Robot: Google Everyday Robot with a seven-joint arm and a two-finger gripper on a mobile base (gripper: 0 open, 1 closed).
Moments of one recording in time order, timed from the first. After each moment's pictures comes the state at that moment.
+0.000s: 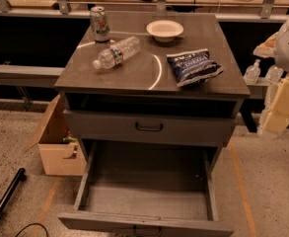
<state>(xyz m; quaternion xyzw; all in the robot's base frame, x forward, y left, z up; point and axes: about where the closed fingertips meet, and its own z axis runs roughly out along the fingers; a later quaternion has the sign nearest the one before) 0.438 -0.217 0.976 -0.60 0.78 -0.03 0.16</state>
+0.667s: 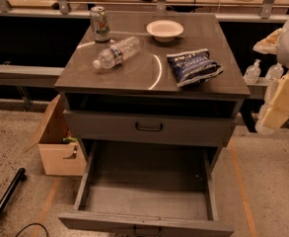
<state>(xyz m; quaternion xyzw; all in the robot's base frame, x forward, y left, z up) 0.447 -0.216 0.979 -0.60 0.78 -0.02 0.19</state>
